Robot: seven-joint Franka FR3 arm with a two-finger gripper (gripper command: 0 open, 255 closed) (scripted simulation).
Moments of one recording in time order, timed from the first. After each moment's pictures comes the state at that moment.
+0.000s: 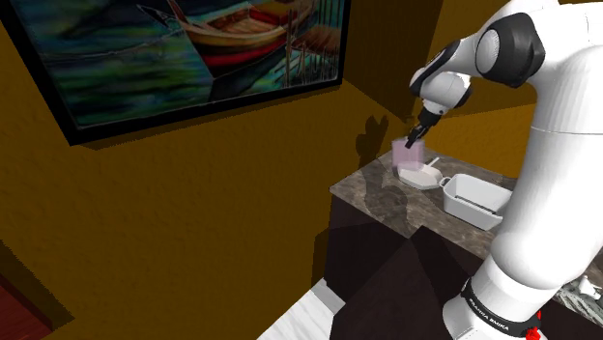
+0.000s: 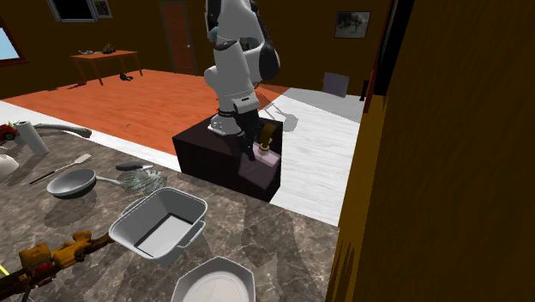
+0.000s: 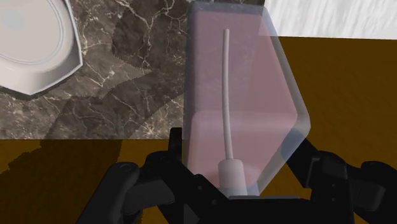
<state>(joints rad) -0.18 0.27 -0.69 -2.01 0.51 2.31 -1.21</state>
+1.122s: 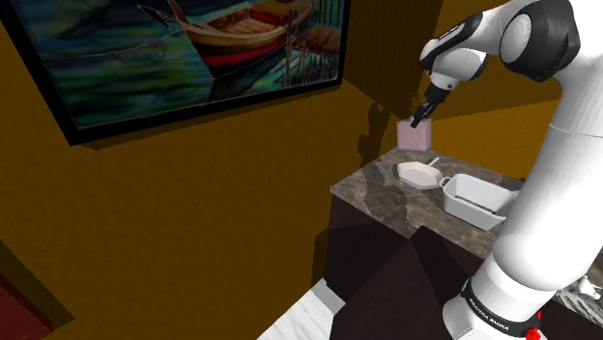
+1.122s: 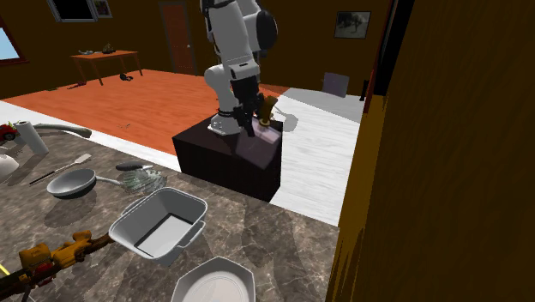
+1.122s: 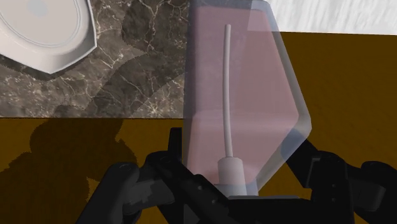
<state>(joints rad) -0.15 0.15 -0.73 -1.90 0.37 2.14 -1.09</state>
